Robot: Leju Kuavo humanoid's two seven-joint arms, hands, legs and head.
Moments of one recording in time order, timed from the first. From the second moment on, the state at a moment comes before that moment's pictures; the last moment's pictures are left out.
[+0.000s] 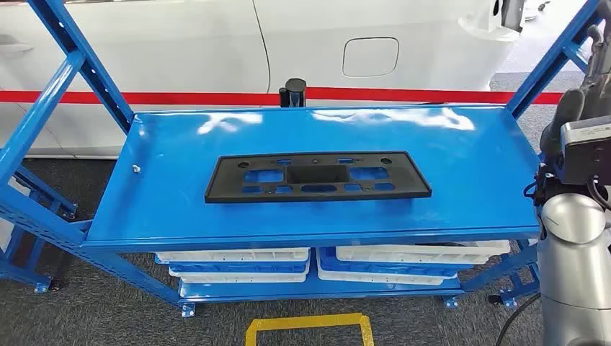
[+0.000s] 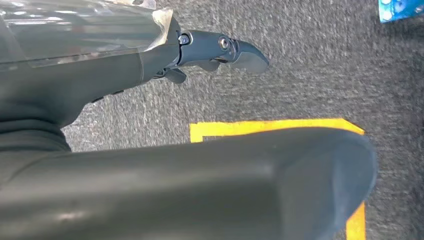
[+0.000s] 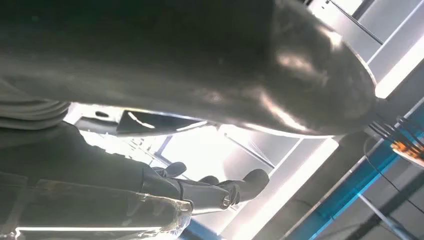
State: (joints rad) left arm -0.05 -0.04 -0.22 -0.24 0.29 0.27 -0.33; right arm -0.53 -0.41 0.06 -1.64 0.25 -0.24 -0.23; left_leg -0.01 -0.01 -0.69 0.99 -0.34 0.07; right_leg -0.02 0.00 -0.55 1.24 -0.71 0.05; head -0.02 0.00
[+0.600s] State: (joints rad) left arm -0.05 -0.04 -0.23 -0.24 0.28 0.26 -0.33; right arm -0.48 -0.39 0.06 -1.66 0.26 -0.25 -0.25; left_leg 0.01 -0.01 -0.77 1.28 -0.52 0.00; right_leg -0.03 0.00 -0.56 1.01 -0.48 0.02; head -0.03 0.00
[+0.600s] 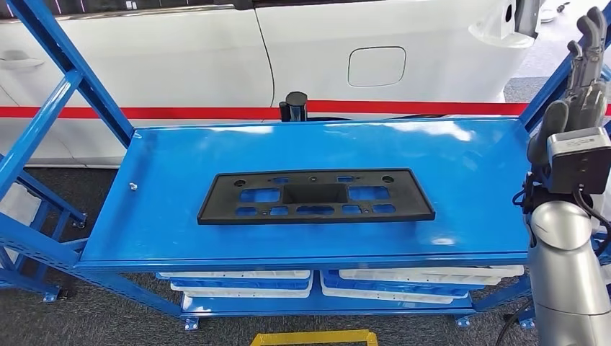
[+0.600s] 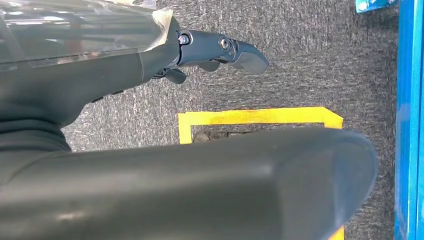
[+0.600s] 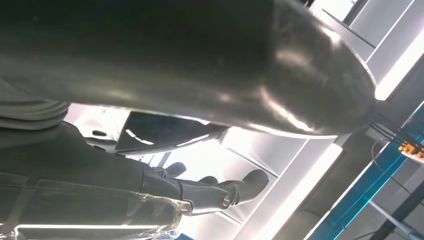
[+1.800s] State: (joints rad) left arm -0.07 -0.03 -0.27 -0.24 0.28 0.25 -0.29; right arm -0.20 -0.53 0.17 -2.06 0.46 -0.07 -0.17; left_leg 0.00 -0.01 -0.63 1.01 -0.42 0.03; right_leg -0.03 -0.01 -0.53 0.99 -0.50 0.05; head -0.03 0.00
